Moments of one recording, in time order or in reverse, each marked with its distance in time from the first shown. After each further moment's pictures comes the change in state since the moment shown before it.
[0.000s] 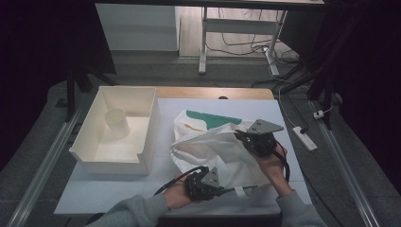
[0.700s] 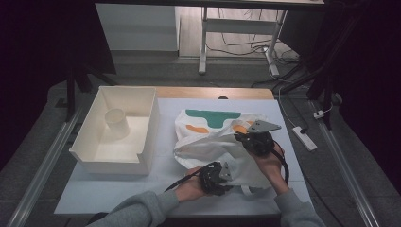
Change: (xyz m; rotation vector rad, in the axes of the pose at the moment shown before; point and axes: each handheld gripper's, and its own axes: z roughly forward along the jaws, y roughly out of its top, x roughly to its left) left arm 0.029 0.011 0.061 0.094 0.084 -0.017; right arm -0.011 -0.020 0.021 0.036 0.020 0.061
